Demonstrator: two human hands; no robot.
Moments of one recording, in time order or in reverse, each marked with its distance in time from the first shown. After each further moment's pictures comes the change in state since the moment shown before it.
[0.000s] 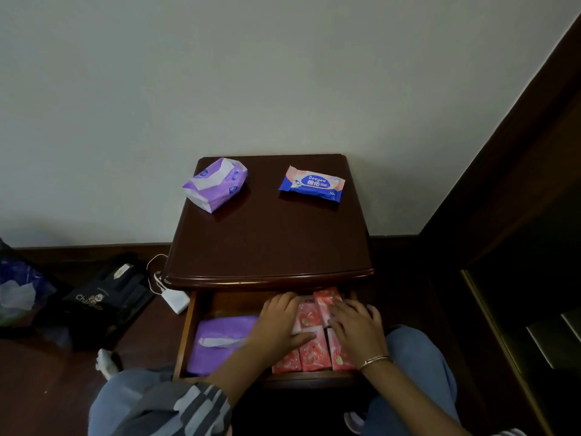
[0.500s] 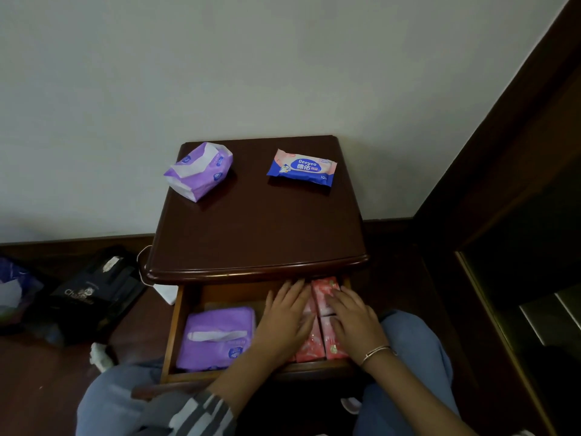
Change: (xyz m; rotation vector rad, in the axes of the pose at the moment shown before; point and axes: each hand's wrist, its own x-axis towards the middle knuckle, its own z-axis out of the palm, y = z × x) left_hand 0.002 0.024 0.019 -0.018 -0.002 -0.050; right_hand -0.008 0.012 0.006 0.141 -0.167 -0.004
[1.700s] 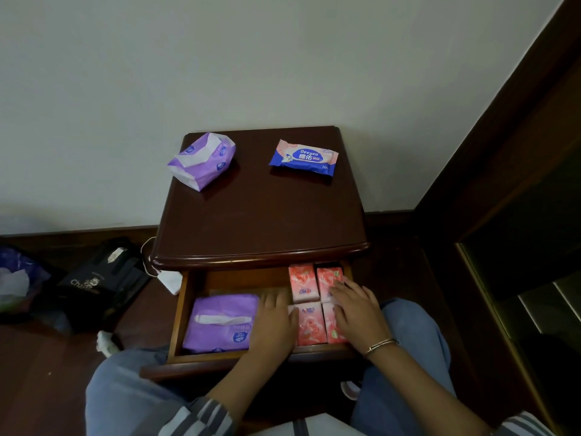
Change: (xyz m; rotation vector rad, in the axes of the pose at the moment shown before) left_hand -0.026 0.005 0.002 -0.155 -0.001 -0.335; right_hand -0.011 -0.002 -0.004 -0.025 0.032 -0.004
